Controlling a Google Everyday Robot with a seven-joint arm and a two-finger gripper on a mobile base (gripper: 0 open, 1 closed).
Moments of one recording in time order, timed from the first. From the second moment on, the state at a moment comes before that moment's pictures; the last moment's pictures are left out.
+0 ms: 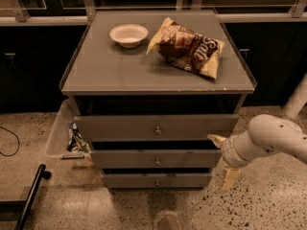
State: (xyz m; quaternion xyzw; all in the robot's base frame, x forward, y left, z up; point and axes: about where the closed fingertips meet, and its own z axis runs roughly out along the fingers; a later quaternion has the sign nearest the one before) arm 0.503 -0.243 0.570 -0.71 0.67 0.04 0.21
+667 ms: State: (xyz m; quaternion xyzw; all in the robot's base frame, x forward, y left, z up) arm 0.507 -0.238 0.549 -0.72 0.66 0.03 0.20
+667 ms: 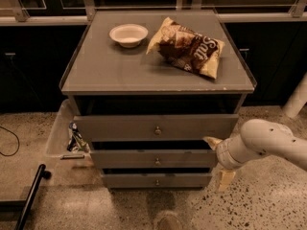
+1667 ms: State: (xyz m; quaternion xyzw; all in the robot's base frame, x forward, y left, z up) arm 0.548 -0.230 0.467 -0.75 0.62 0.03 0.23
